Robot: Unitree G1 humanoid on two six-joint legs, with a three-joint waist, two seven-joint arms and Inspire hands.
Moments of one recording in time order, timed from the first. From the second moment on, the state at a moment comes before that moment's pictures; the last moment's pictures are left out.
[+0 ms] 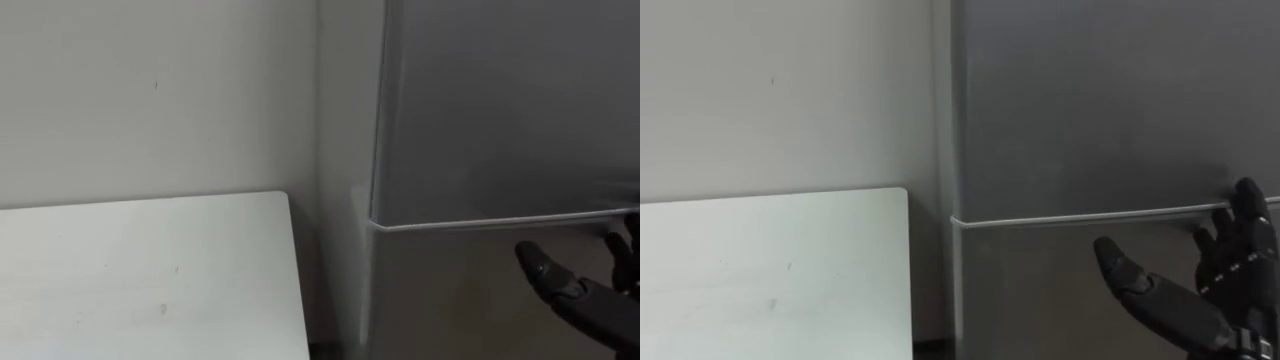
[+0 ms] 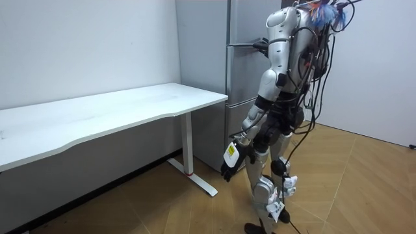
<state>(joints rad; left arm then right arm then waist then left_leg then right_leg) 0.26 0.25 -0.10 1.06 0.23 -0.01 0.04 0.17 -0.27 -0.04 -0.38 0.43 -0.18 -0.41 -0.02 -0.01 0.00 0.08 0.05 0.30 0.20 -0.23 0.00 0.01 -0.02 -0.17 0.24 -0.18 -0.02</state>
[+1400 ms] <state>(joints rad) 0.21 0.23 -0.14 1.10 0.31 0.02 -0.01 0.15 -0.22 0.05 -0.38 0.43 -0.24 -0.38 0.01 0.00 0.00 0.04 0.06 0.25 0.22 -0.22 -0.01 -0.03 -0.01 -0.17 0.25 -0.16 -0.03</state>
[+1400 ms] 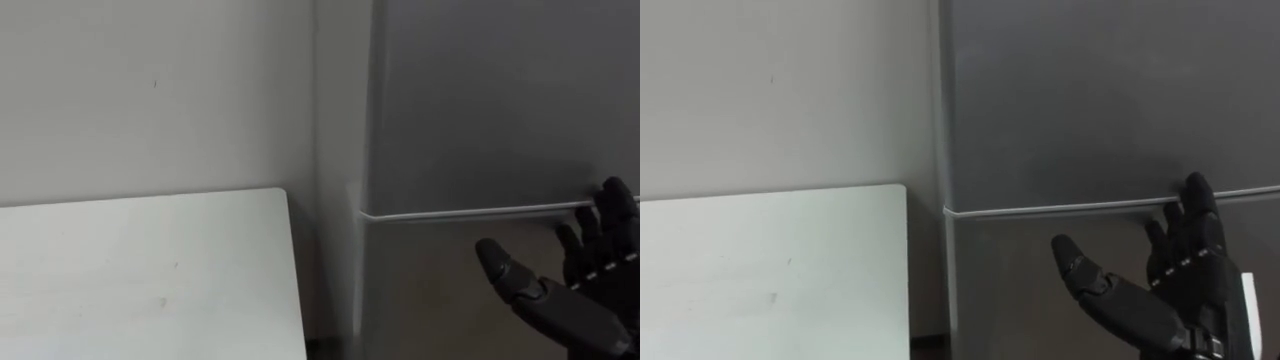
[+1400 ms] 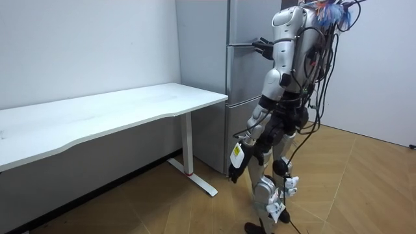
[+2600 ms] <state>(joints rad) 0.21 0.25 -0.08 1.10 0.35 0.00 -0.10 0.08 -0.22 0.03 -0.38 0.43 -0.07 -0.40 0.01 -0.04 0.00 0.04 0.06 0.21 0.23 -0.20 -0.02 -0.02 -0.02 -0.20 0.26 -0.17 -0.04</state>
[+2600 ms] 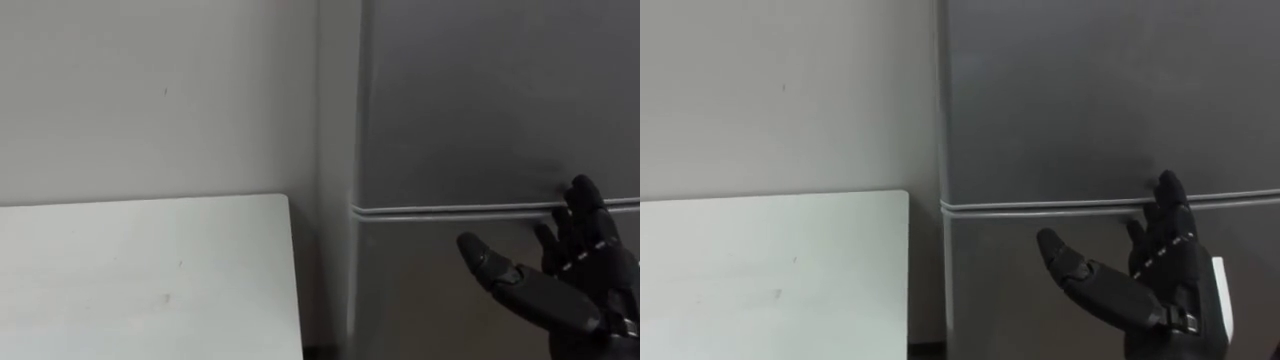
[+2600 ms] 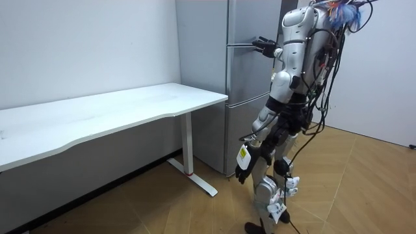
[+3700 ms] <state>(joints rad) 0.27 0.26 0.04 1.10 0.31 -0.01 -0.08 0.06 -0.40 -0.13 -0.58 0.27 0.04 -0.28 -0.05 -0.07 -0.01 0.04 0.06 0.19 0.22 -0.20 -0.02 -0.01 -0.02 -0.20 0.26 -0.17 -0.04</state>
